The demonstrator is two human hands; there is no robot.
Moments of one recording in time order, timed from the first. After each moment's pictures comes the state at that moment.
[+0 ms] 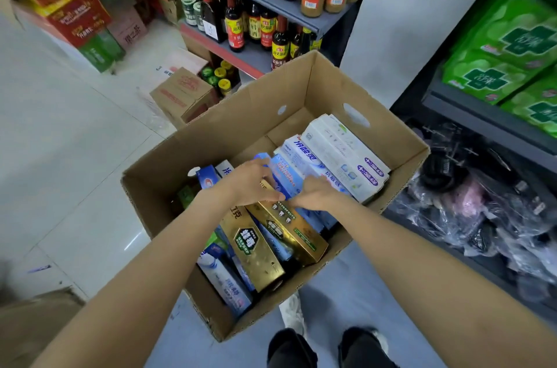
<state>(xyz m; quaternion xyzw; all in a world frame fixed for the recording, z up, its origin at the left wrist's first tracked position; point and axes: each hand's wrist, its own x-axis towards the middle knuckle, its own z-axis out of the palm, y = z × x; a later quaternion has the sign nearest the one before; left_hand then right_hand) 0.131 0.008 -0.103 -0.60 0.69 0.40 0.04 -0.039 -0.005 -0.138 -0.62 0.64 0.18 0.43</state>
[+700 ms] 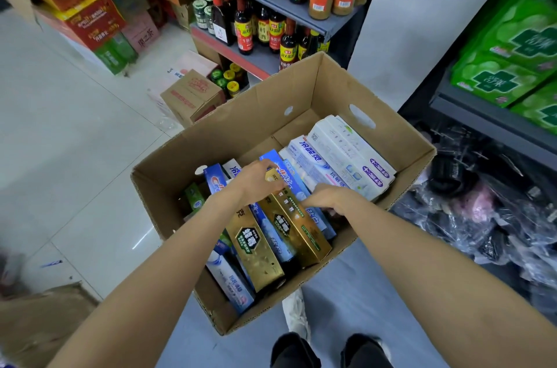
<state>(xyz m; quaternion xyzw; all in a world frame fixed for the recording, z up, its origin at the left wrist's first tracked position) 0.119 0.016 -0.097 -0.68 0.60 0.41 -0.02 -0.051 -0.003 -0.139 -0.53 0.64 0.17 0.52</state>
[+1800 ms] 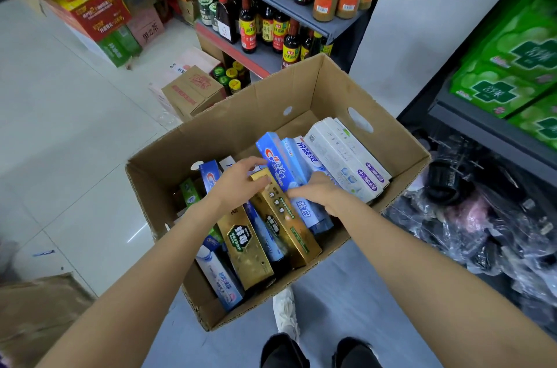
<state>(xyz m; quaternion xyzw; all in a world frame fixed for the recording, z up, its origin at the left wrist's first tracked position) 0.128 0.038 -0.092 -0.69 0.56 0.44 -0.16 -0.049 0.001 -0.117 -0.47 0.65 -0.02 0.60</state>
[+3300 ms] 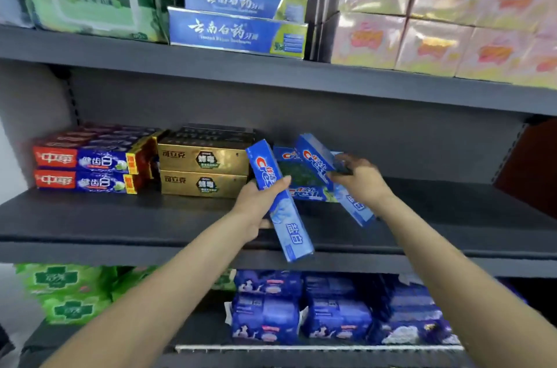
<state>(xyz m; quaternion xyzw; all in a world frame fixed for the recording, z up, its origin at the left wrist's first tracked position) -0.691 -0.066 0.165 -0.37 0.53 0.68 -0.33 -0.874 -0.001 0.190 -0.51 0.77 -0.37 0.06</state>
